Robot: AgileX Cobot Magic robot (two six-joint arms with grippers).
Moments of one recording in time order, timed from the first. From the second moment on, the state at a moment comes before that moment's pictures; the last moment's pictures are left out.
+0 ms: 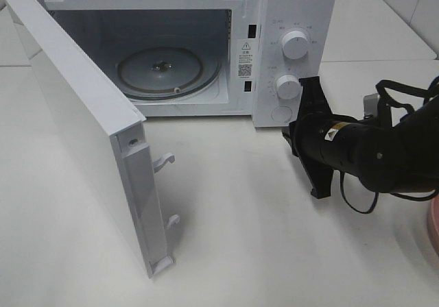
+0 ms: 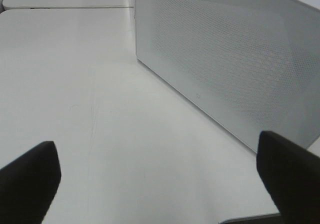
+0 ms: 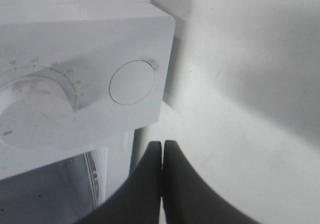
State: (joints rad) left arm 0.05 0.00 -0.50 -0.24 1.05 0.13; right arm 0.50 1.86 -0.60 0.39 -0.70 1.43
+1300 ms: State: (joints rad) left arm 0.05 0.00 -0.50 -0.24 1.05 0.13; right arm 0.50 1.30 -0.54 -0.17 0.43 0.67
